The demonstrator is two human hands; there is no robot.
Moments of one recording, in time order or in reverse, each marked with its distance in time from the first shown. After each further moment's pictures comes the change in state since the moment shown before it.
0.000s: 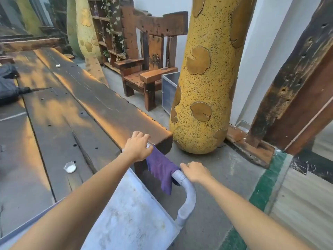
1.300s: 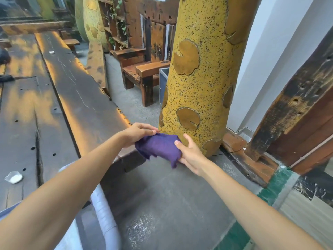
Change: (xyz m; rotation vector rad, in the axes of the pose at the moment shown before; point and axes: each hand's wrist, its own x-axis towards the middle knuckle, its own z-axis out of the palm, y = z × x) left_hand 0.229 0.159 0.017 -1.103 -0.327 -0.288; right_hand 0.193 0.103 -0.179 1.296 -0.246 -0.166
